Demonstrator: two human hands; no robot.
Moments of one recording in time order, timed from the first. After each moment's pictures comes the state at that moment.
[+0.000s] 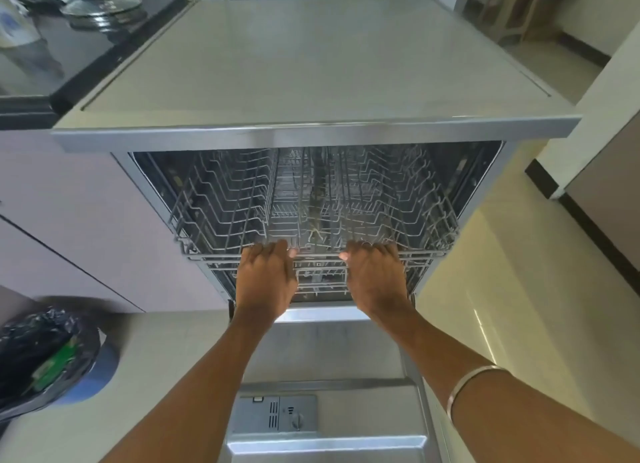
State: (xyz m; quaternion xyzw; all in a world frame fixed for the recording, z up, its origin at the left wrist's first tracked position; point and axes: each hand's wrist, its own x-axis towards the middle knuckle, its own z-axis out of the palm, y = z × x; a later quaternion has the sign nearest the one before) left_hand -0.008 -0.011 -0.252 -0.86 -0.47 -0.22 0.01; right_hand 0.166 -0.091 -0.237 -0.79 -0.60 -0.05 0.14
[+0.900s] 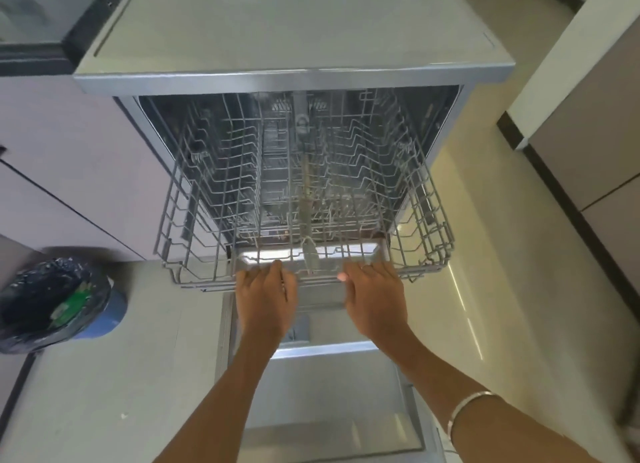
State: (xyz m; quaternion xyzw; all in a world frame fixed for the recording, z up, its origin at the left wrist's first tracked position) left_hand -0.066 -0.163 -0.256 -0.83 -0.53 -0.19 -0.03; right_hand 0.104 -0.253 -0.243 -0.78 -0.59 -0.07 0.20
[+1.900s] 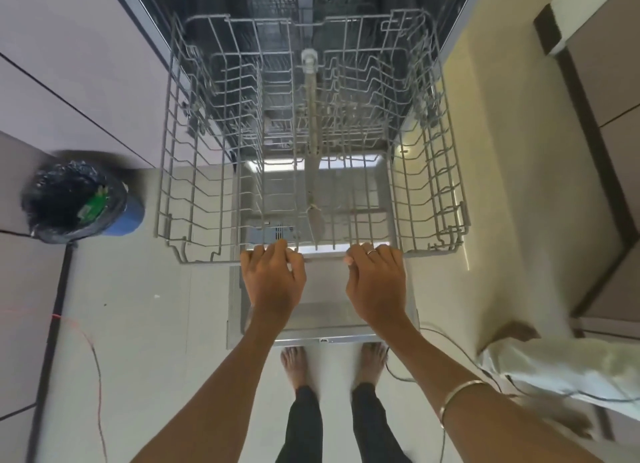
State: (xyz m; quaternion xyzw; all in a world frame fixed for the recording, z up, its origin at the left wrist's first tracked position) left_hand -0.123 -0.306 -0.260 -0.79 -0.57 -0.18 -0.08; right_hand 0.033 -0.391 -0.248 -0.81 -0.55 -0.03 0.21
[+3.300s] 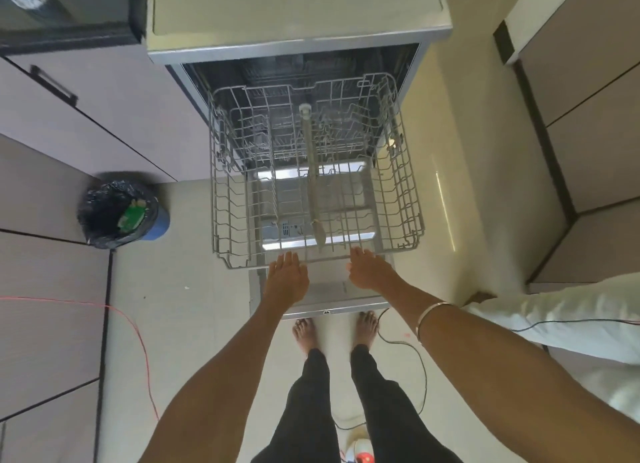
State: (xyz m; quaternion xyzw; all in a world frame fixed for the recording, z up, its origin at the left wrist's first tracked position) left_hand -0.154 -0.325 -0.163 -0.79 -0.48 0.21 -0.32; right_hand 0.039 -0.399 -0.130 -0.76 -0.48 0.42 -0.14
